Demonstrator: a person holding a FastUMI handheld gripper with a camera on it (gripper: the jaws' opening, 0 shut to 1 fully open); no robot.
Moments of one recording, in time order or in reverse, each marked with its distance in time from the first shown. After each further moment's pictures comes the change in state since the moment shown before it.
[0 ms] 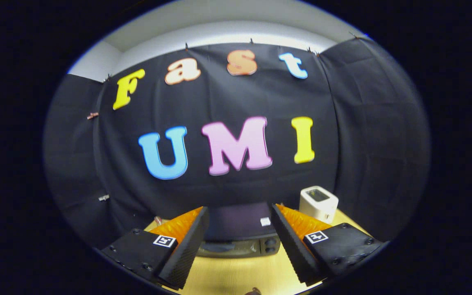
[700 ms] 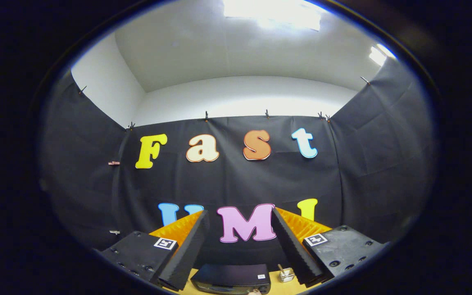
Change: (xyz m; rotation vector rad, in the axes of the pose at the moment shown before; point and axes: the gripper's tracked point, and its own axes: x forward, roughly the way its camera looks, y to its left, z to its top) arm -0.030 0.012 0.209 -0.035 -0.360 0.098
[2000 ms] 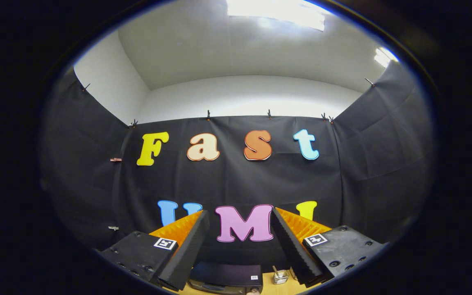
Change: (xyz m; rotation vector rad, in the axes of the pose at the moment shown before) arm 0.001 -0.016 -0.007 -0.021 0.026 0.028
